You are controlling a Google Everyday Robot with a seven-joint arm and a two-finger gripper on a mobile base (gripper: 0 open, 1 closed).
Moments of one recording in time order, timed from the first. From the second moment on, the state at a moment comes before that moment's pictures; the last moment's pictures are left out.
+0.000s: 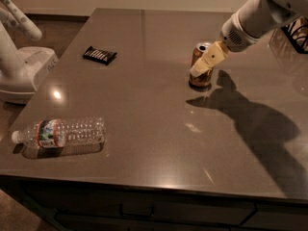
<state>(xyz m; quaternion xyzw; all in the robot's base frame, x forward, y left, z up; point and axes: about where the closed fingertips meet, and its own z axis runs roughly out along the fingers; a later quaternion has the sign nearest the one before) 0.647 -0.167 0.911 -0.40 0.86 0.07 0.29</state>
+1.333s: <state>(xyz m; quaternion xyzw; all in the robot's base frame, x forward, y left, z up) 0.678 -0.093 0.940 -0.45 0.83 0.11 0.30</state>
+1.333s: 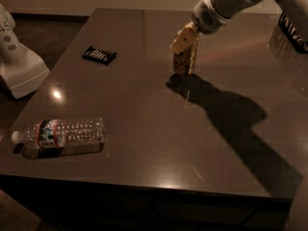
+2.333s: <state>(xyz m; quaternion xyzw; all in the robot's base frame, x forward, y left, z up) 0.717 0.043 0.953 -0.53 0.77 0.13 0.32</state>
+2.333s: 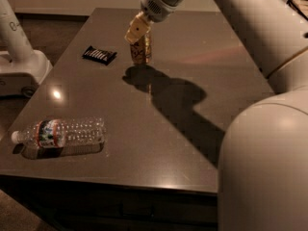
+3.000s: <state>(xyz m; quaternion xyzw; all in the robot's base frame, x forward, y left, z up) 0.728 0.096 0.932 -0.56 0.76 0.14 0.31</state>
